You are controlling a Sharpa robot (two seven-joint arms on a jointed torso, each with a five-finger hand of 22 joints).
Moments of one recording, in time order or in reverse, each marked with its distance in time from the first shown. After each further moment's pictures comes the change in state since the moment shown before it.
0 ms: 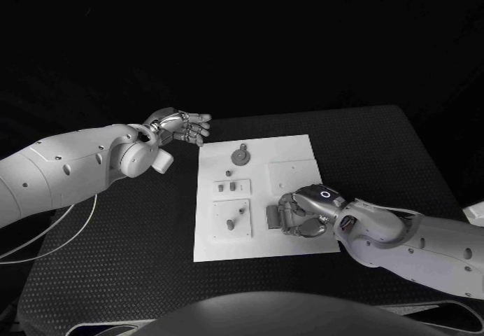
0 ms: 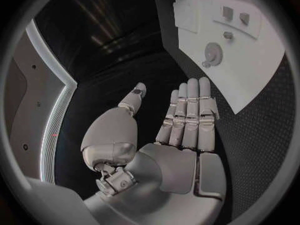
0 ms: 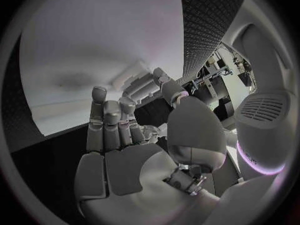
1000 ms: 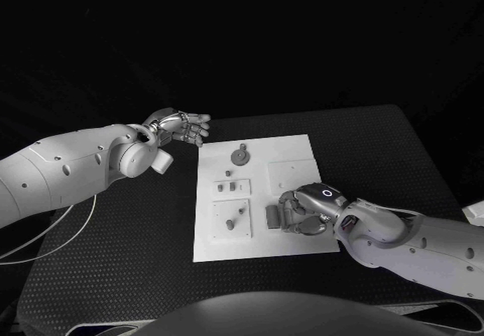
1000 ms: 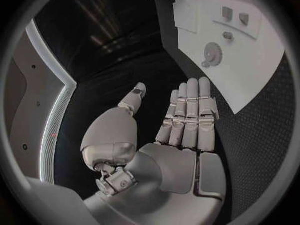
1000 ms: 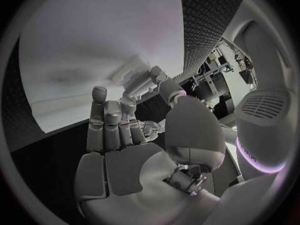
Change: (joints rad) left arm 0.000 0.002 0.000 -0.003 0.000 0.004 -0.003; left_hand 0.000 0.000 0.000 0.000 0.000 0.000 0.000 0.000 0.000 0.000 0.000 0.000 0.000 0.000 0.000 -0.002 0.001 -0.002 0.000 0.000 0.000 -0.001; right arm 0.000 -0.011 0.000 0.011 0.023 -0.043 0.004; right_hand 0.041 0.068 -0.023 -0.013 -0.003 0.026 -0.019 0.022 -0.004 0.025 -0.017 0.004 -0.021 0.019 -0.014 0.003 -0.007 0.001 0.011 -0.003 0.007 0.000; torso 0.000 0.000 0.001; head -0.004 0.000
